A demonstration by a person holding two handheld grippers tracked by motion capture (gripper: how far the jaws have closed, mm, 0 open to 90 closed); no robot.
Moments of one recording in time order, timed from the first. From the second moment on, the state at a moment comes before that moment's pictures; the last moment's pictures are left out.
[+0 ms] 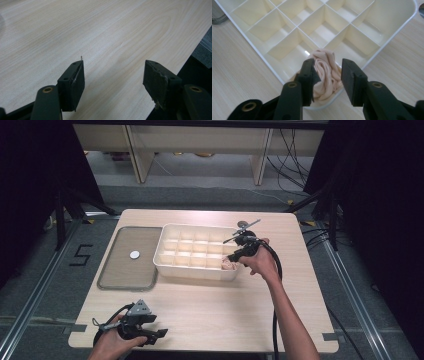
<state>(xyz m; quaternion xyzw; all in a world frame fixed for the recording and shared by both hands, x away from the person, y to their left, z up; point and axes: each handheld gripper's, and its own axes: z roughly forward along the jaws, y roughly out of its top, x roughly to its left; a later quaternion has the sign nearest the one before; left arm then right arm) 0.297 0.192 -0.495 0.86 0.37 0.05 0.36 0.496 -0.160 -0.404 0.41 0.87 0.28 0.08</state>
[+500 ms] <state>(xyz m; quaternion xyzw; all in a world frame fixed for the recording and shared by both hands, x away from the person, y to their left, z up) 0.299 0.193 -0.496 0.85 0.39 0.05 0.36 0.470 -0.172 -0.397 0.40 0.85 0.33 0.08</state>
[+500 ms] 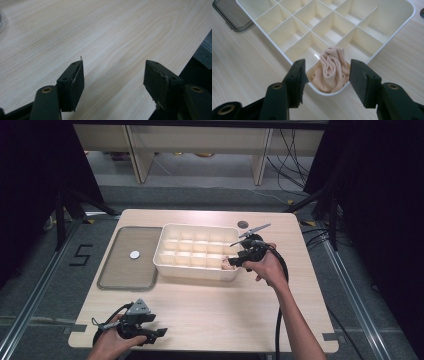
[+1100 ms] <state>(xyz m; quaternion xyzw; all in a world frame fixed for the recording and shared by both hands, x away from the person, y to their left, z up) 0.300 0.196 -0.496 0.85 0.38 0.05 0.36 0.439 -0.177 -0.398 0.39 0.85 0.36 0.08</state>
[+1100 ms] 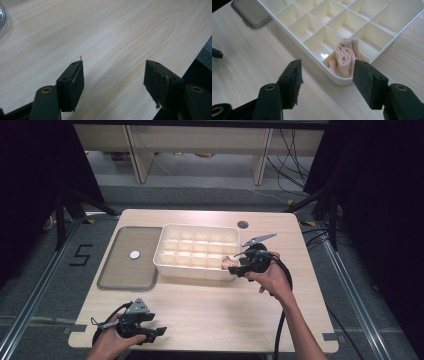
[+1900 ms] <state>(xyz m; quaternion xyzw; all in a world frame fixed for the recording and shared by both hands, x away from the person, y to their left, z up) 0.302 0.196 -0.497 0.84 0.40 0.06 0.36 0.412 -0.181 -0.407 0.41 0.83 0.38 0.08</state>
